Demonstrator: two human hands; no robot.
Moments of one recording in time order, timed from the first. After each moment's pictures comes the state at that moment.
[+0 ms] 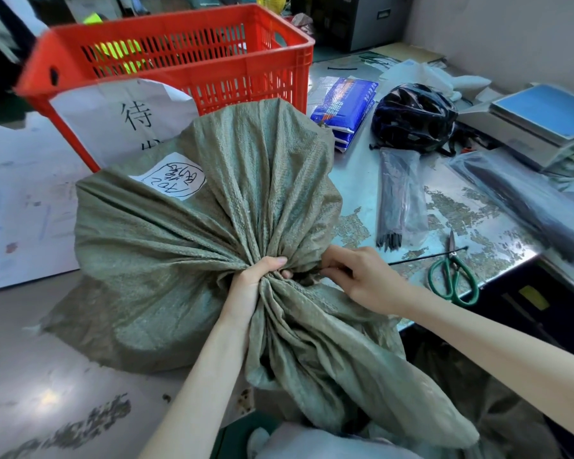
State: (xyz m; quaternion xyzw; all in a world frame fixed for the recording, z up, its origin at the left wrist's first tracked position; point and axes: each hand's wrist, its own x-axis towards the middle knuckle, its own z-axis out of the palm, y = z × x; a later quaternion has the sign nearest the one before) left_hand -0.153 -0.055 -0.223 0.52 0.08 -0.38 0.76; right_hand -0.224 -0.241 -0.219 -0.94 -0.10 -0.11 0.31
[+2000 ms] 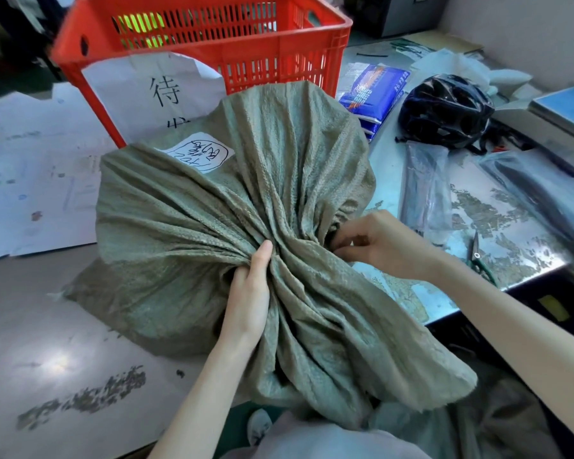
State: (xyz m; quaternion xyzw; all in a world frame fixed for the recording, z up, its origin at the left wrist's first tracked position) left_hand -0.186 -0.030 -0.190 0.69 0.08 -0.17 0.70; right_hand -0.200 -0.230 -0.162 -0.94 -0.07 0.03 0.33
